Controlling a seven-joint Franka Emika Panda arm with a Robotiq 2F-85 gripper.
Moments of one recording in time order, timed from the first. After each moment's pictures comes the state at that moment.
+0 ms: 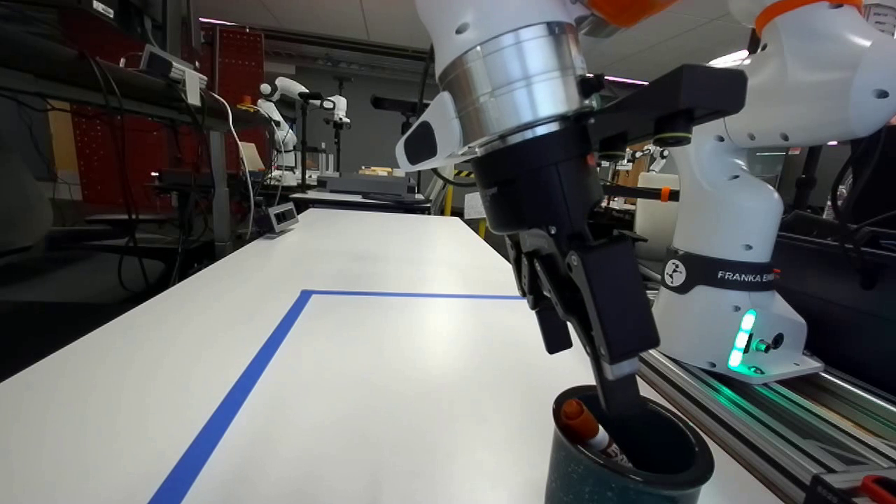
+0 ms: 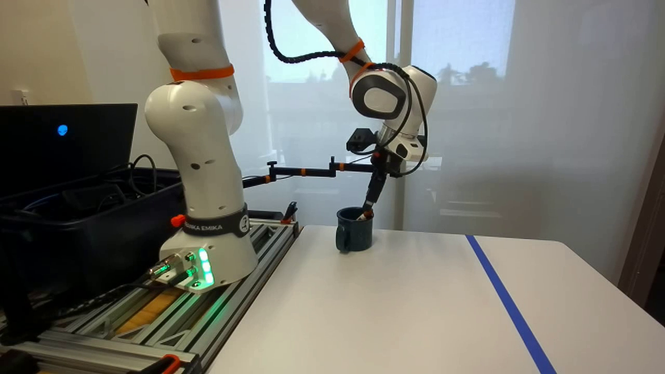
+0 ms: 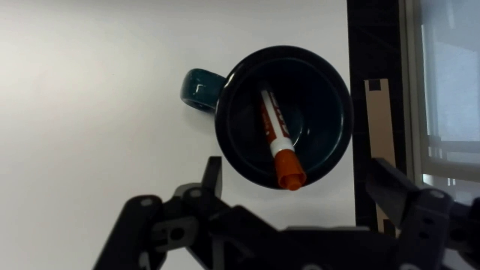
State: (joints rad) arm 0.25 -0.04 0.22 -2.62 0.36 2.30 0.20
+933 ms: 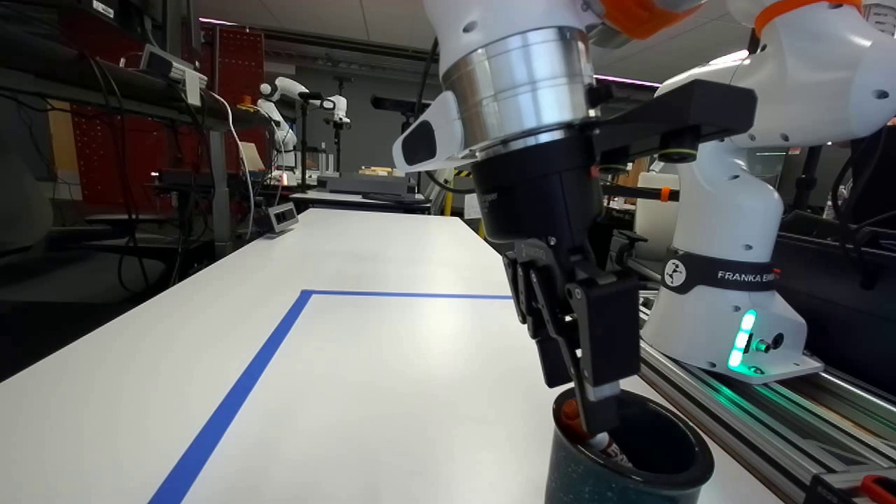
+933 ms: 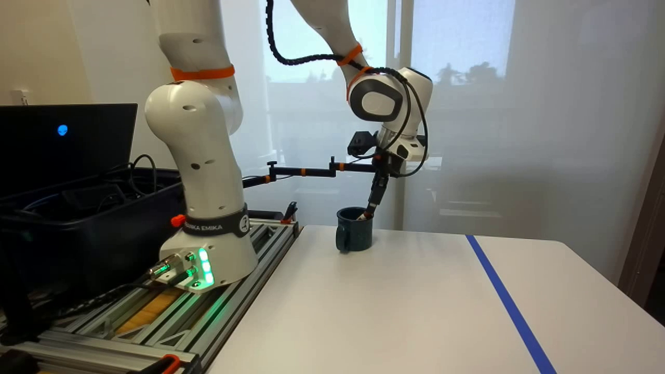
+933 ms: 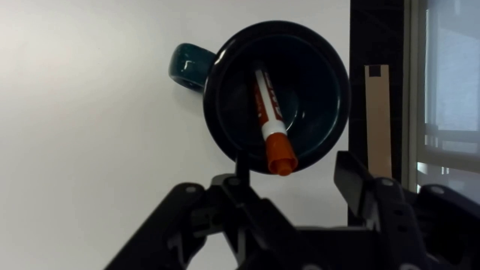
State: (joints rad) arm 0.25 -0.03 0.25 -2.63 0.35 2.38 0.19
